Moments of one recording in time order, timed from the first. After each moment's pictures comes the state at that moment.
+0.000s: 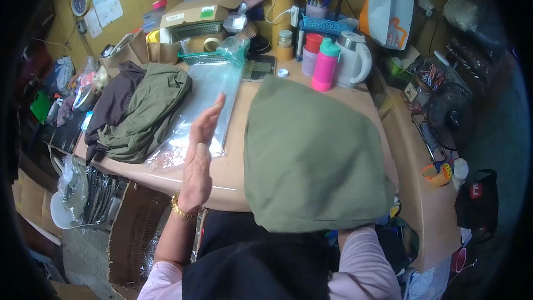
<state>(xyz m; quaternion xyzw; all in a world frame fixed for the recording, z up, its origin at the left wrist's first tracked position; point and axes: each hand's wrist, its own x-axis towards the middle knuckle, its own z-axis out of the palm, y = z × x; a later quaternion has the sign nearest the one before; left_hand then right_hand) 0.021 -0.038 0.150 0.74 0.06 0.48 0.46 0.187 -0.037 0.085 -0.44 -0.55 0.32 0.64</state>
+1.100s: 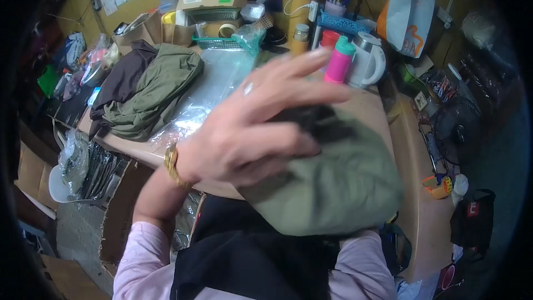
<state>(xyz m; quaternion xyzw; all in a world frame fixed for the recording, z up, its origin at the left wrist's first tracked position) 0.066 -0.040 0.245 0.86 -0.21 0.45 0.10 0.250 -0.136 0.116 -0.55 -0.58 0.24 0.55</state>
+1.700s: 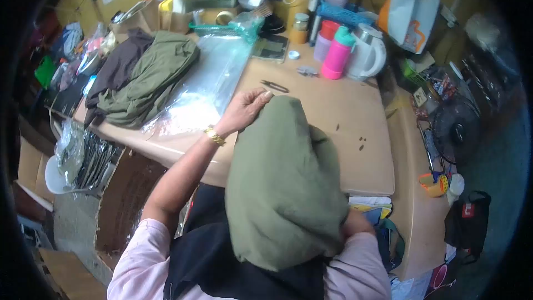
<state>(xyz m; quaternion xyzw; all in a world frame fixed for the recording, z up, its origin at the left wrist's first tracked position) 0.110 0.042 0.078 0.79 0.22 0.32 0.48 0.270 -0.144 0.109 -0.58 -0.58 0.22 0.53</state>
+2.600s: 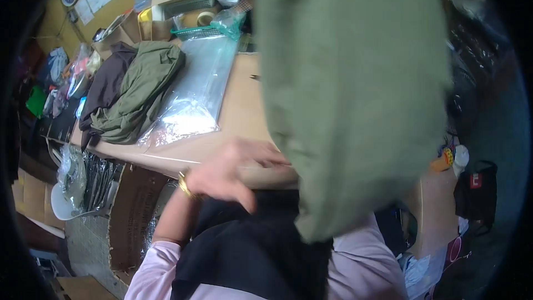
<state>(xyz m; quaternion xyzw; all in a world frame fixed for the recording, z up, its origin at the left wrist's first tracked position) 0.050 -0.059 0.149 0.81 -0.08 0.26 0.52 0.267 -0.080 0.251 -0.56 -0.67 -0.15 0.46</state>
